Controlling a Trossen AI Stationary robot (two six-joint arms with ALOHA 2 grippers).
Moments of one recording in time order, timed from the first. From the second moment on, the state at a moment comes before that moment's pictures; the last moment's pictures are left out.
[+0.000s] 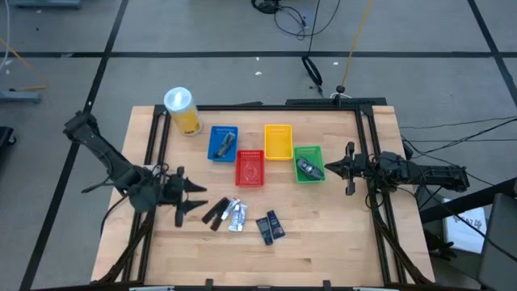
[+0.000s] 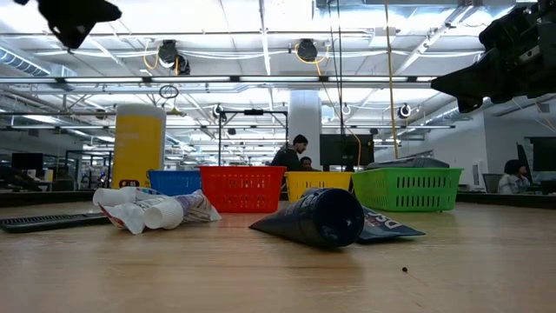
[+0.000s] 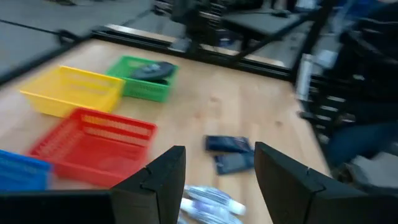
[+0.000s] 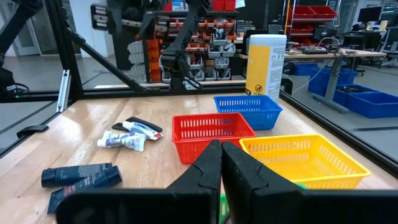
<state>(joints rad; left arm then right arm) -0.75 0.83 0.55 -0.12 -0.73 -0.50 -0.02 0.00 0.06 -0.09 0.08 0.03</state>
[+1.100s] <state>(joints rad) -0.51 1.41 0.75 -0.28 -0.31 -0.84 -0.02 0.01 0.06 -0.09 0.08 0.01</state>
